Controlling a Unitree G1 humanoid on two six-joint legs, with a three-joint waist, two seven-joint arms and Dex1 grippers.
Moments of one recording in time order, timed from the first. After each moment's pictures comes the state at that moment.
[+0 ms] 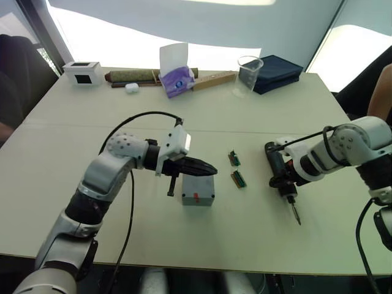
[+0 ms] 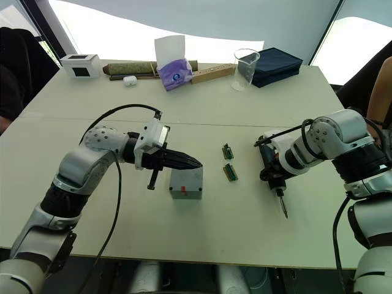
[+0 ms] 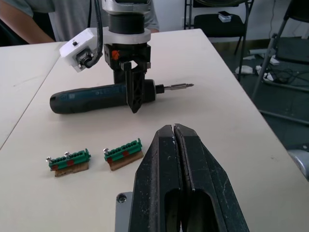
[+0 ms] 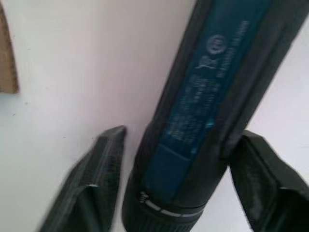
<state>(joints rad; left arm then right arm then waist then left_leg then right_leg) -0.68 0.54 -0.24 -0.16 -0.43 0.44 -1.27 -0.97 -0.97 0.45 0.23 1.06 1.61 0.12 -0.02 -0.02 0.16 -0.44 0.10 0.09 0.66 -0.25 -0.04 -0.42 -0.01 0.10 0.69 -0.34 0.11</state>
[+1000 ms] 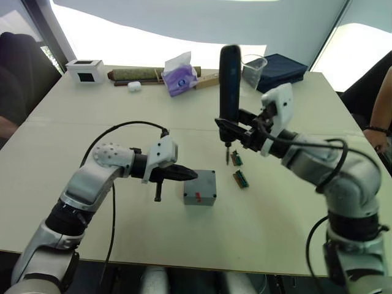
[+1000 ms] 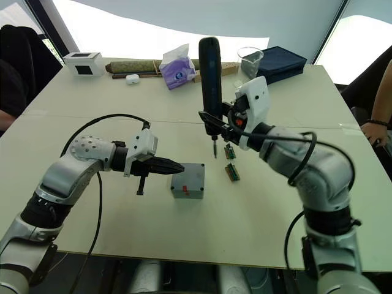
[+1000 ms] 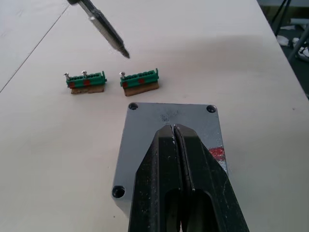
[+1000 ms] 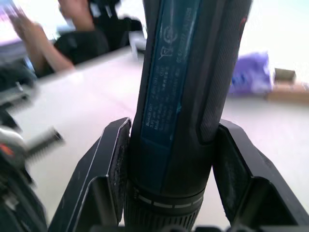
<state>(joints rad) -0.57 0.66 -0.24 -0.19 -0.35 0.47 -1.19 -0.53 -0.47 -0.02 -0.52 0.77 0.74 0.26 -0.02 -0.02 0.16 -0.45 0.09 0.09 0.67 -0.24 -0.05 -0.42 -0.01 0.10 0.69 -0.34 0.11</state>
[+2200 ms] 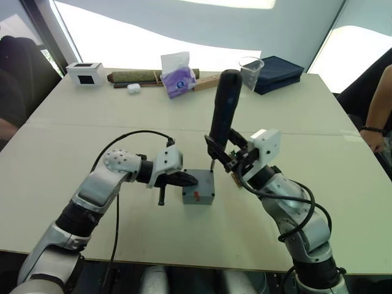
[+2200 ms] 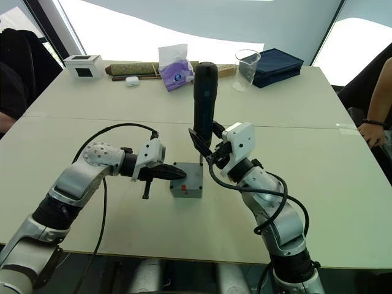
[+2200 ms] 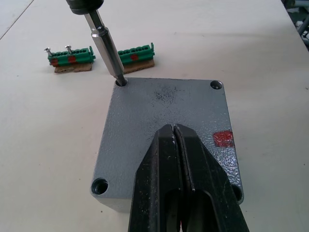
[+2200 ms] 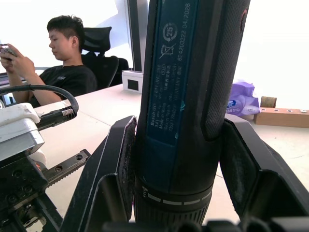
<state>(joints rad) -0.57 0.62 -0.30 -0.10 -0.26 0.41 -1.20 -0.24 -0.26 0.13 -0.54 0.35 0.36 0.30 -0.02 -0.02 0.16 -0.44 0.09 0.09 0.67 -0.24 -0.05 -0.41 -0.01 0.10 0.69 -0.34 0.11</state>
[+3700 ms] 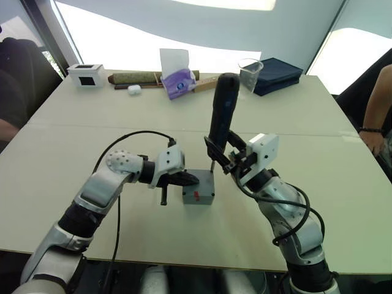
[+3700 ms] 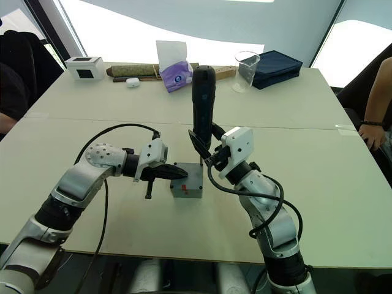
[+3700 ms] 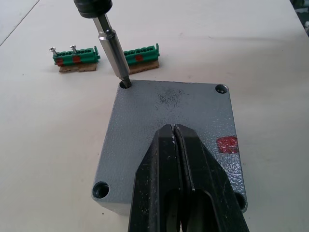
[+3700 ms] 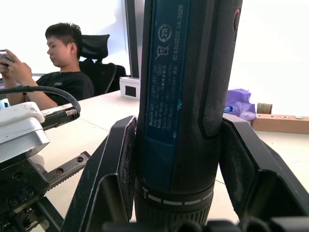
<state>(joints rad) -0.57 0.60 -0.30 -0.11 -0.25 0.43 -1.18 -0.20 -0.19 0.14 -0.50 0.28 0.29 0.34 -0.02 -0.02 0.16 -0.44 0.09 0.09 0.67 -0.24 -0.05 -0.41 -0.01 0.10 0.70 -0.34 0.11</state>
